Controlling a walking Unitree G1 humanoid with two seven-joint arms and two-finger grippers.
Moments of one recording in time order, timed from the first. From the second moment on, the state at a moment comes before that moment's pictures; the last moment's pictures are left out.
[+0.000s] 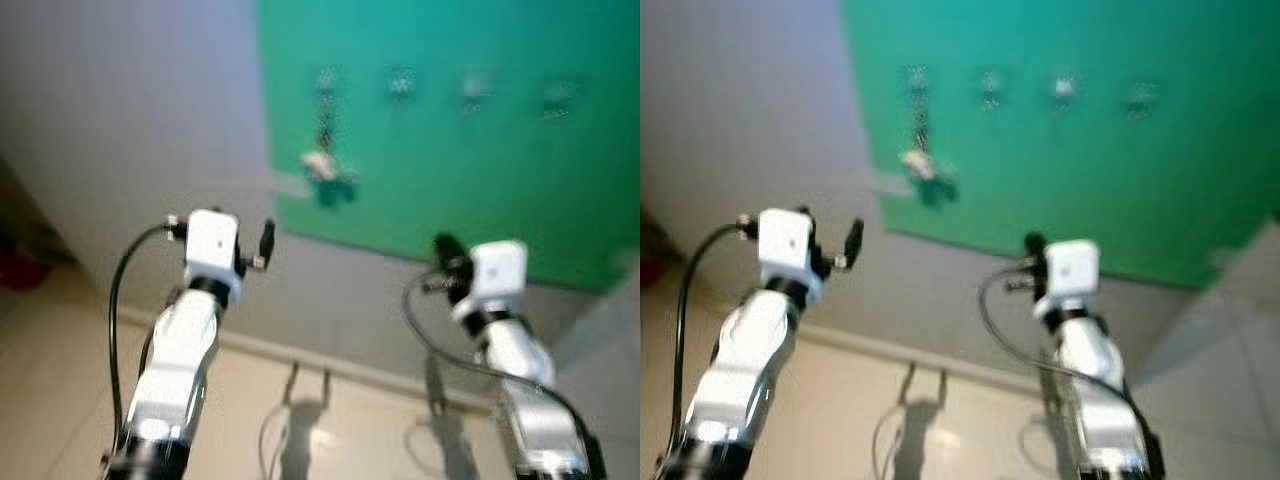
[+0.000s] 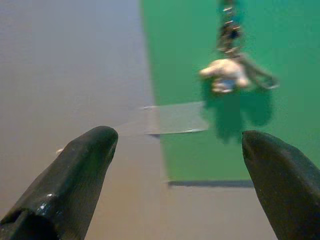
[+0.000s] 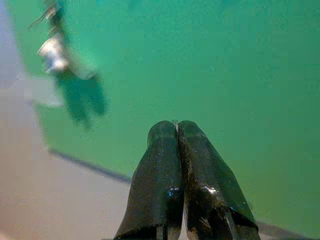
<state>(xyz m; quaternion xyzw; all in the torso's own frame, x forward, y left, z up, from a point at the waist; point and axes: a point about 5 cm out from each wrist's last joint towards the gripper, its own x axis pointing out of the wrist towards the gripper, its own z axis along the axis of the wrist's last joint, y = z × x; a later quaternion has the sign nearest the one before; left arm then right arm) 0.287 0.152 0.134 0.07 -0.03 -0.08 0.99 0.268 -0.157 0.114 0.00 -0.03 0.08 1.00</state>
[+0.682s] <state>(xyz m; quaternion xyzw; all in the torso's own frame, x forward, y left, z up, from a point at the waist) 0.289 0.149 0.139 0.09 -0.03 -0.15 0.98 0.303 -0.102 0.180 0.06 -0.12 0.19 0.97</state>
